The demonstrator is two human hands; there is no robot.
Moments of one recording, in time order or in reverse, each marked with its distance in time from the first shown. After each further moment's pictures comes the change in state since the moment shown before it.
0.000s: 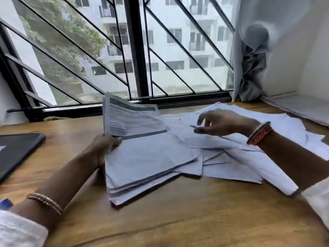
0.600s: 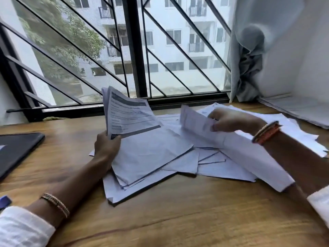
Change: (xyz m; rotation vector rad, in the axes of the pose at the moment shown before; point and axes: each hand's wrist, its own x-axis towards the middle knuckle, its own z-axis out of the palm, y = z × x) left_hand -0.002 -0.015 0.021 0.239 0.379 0.283; right_hand -0.029 0.002 -0.011 0.477 0.006 0.098
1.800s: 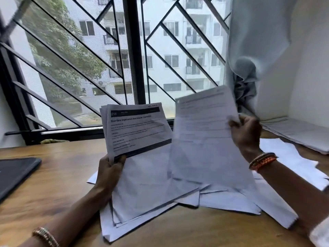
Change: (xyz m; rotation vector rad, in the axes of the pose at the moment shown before) left_hand 0.000 -0.005 0.009 -0.369 -0.101 0.171; right_hand 0.029 0.038 -0.002 0.375 1.113 0.013
